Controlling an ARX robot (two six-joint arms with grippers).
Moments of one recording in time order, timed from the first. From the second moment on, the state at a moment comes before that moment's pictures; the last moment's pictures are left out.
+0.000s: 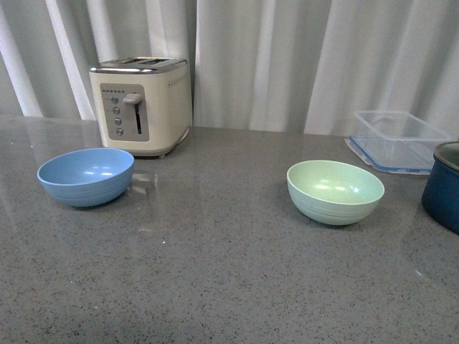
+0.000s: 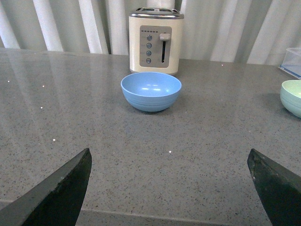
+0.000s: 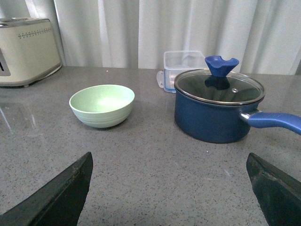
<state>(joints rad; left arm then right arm) 0.00 0.00 0.02 0.00 0.00 -0.01 0.00 0.00 0.01 0.00 0.00 0.00</state>
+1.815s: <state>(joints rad) 0.13 1.38 1.08 -0.07 0.00 -0.39 0.00 0.00 0.01 0.00 0.00 0.00</state>
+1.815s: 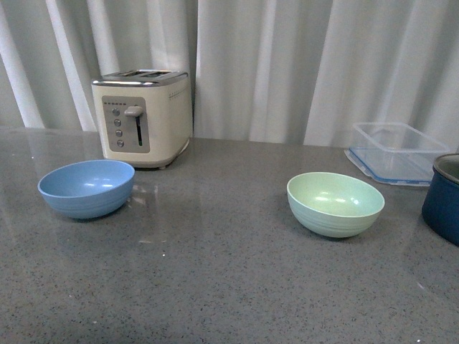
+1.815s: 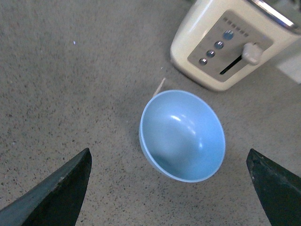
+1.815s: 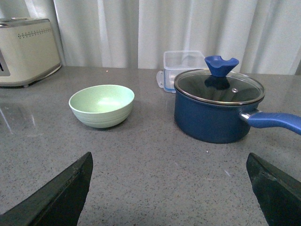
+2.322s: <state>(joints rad) 0.12 1.73 1.34 -0.21 -0.04 -0.46 0.00 0.00 0.01 0.00 0.00 0.00</state>
